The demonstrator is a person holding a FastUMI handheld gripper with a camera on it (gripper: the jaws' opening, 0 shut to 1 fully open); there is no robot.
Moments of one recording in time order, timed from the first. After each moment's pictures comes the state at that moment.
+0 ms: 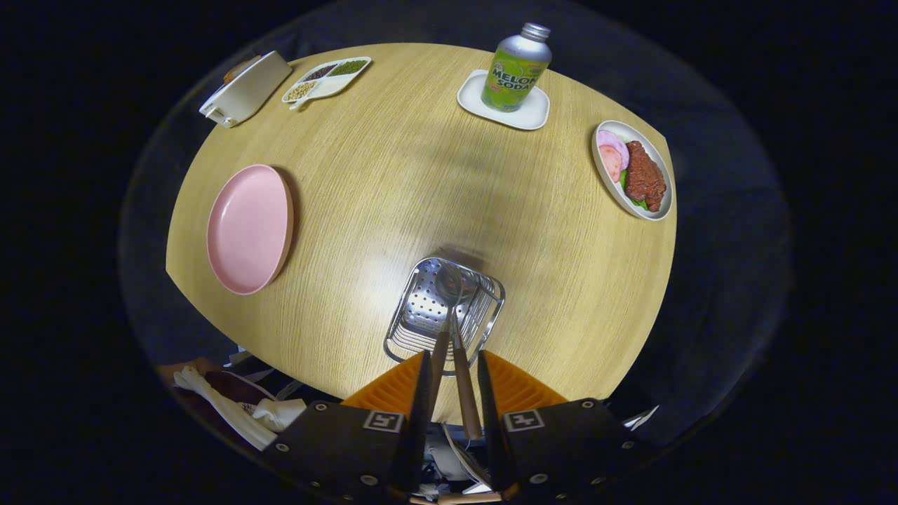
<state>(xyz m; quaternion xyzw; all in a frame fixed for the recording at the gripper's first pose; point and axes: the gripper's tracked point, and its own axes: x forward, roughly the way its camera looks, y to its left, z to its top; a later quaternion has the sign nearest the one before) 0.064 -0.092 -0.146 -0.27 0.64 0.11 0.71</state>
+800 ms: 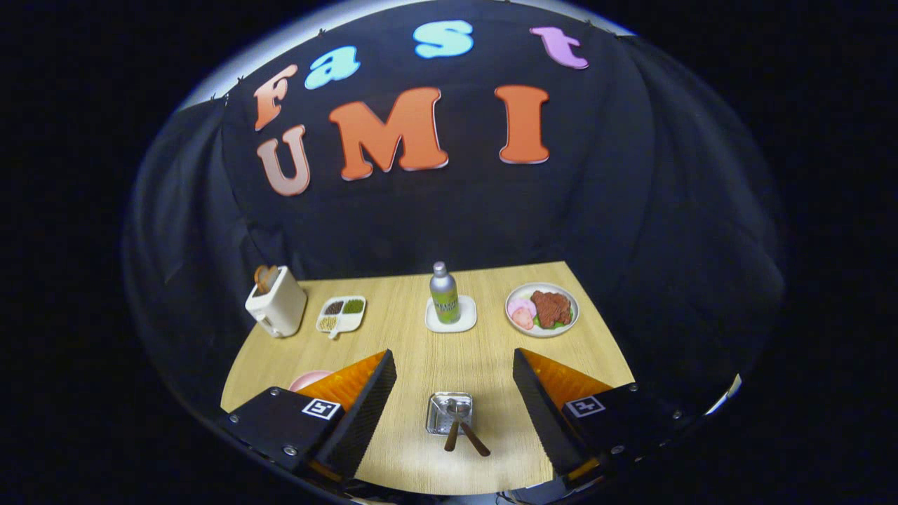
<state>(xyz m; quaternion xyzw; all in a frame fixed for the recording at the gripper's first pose) 0.069 -0.086 0.073 -0.03 0.21 0.08 0.97</state>
